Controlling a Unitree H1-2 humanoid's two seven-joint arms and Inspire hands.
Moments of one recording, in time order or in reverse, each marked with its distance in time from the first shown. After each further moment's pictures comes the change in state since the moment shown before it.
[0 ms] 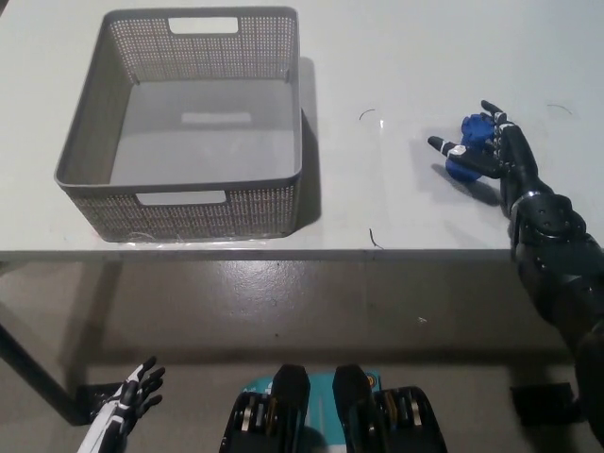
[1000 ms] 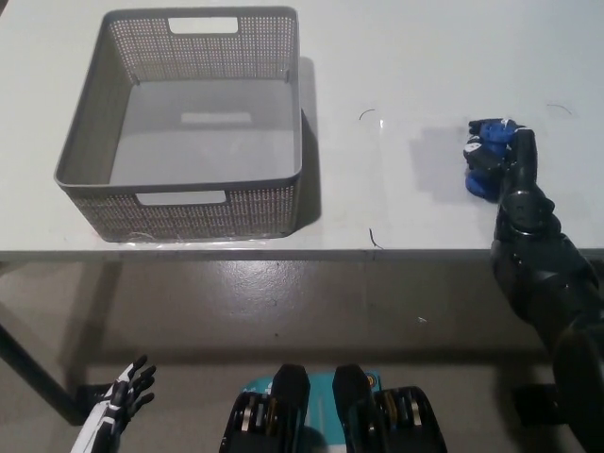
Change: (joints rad) left_arm -0.002 -0.008 0.026 0.021 -0.003 -0.036 0.000; right_arm -0.027 0.051 -0.045 0.018 0.030 0.035 -0.285
